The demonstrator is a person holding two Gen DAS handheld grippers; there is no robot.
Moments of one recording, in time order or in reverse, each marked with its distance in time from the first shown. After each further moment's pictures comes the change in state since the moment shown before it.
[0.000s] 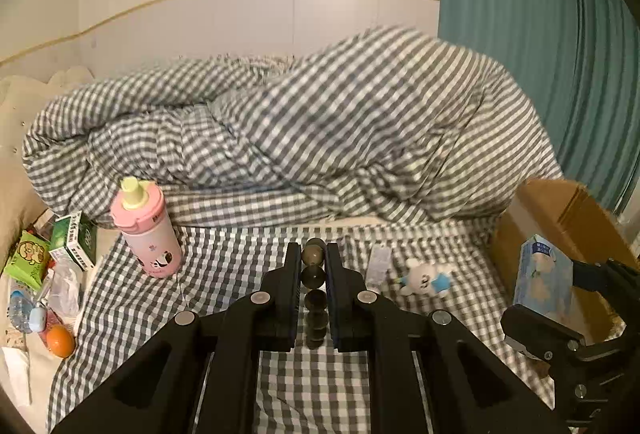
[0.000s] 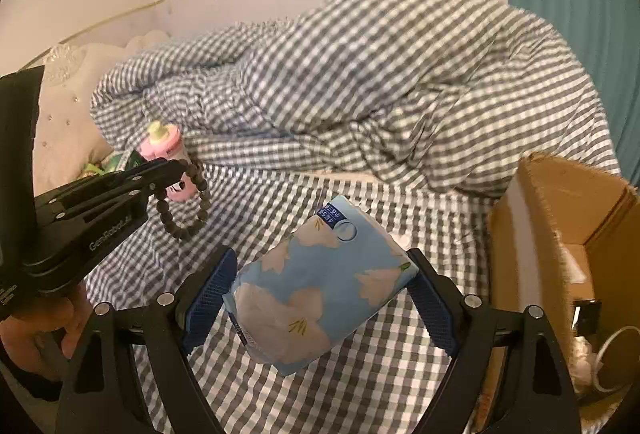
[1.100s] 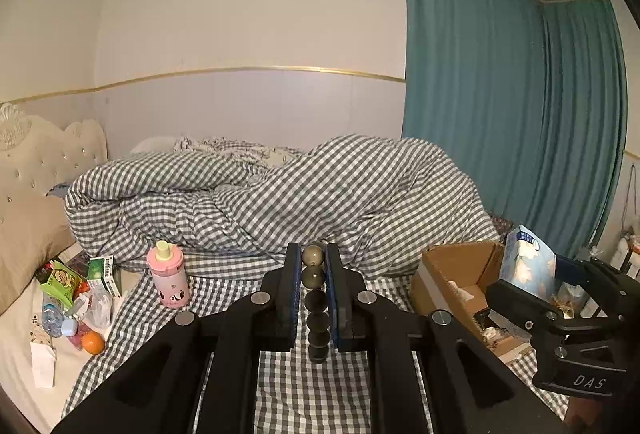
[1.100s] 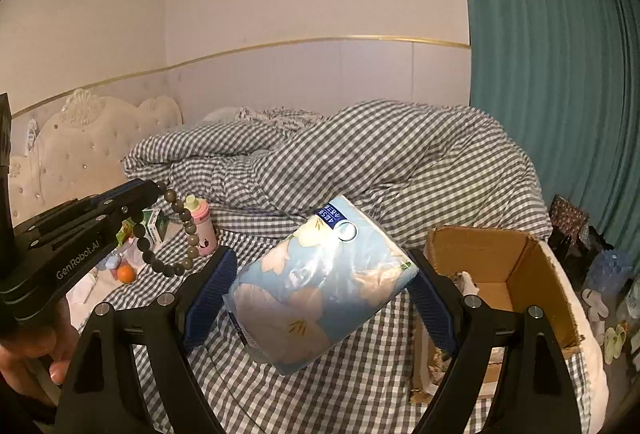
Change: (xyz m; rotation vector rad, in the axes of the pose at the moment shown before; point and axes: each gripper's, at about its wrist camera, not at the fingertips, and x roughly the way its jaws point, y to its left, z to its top) left arm -0.199 -0.048 0.010 -0.010 -0.258 -0.047; right arm -0.196 0.007 -0.008 -0.027 -0.271 -0.062
